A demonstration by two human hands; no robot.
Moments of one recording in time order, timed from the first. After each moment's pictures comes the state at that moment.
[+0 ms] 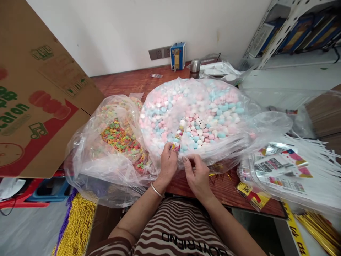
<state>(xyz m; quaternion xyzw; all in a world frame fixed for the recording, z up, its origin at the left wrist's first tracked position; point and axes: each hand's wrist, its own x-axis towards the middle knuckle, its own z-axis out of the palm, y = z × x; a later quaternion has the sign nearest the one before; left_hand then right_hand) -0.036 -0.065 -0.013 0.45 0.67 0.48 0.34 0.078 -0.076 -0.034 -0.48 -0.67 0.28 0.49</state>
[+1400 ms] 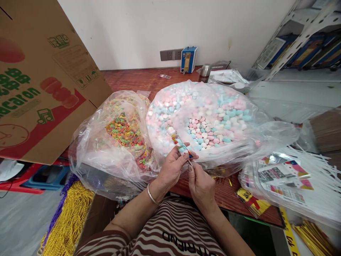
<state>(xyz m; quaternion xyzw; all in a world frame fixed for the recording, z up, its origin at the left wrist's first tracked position) -0.028 -0.087 0.016 0.25 0.39 0.62 0.63 0.094 -0.099 -0.037 -0.44 -0.79 0.04 0.43</state>
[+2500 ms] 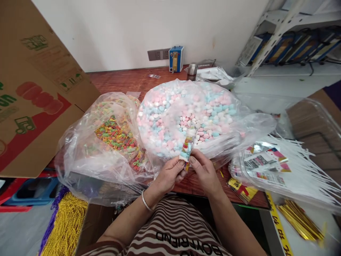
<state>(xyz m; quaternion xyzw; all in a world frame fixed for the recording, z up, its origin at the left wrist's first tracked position) -0.028 -0.109 0.010 0.34 0.44 0.48 0.68 0.115 -0.076 -0.006 -0.39 -0.57 0.56 0.47</state>
